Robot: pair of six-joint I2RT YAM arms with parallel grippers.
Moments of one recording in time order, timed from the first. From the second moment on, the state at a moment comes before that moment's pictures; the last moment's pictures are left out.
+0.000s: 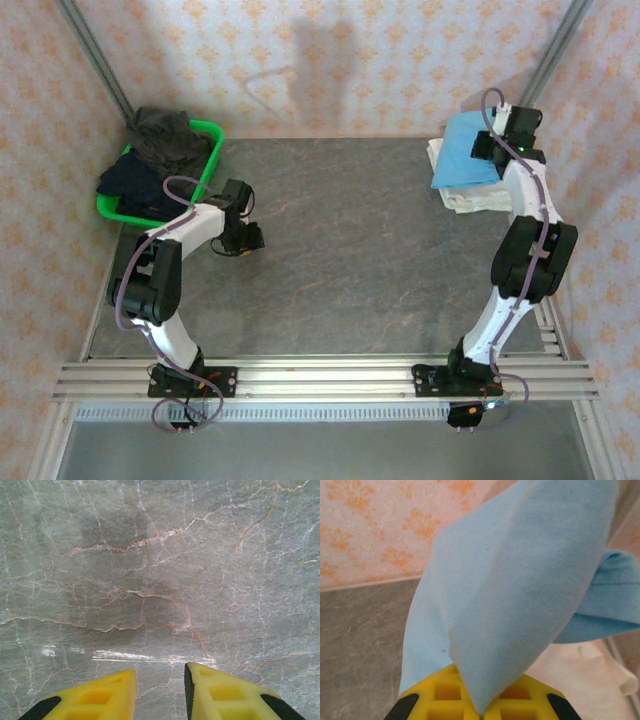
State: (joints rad) left arm -0.18 1.74 1.11 -0.70 0.12 -0.52; right arm -0.25 1.92 1.69 -0.40 -0.21 -0.03
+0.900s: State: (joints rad) left arm -0.18 1.74 1.14 -0.75 0.10 -0.51; right arm -0.35 2.21 1.91 -0.44 -0.35 -0.03
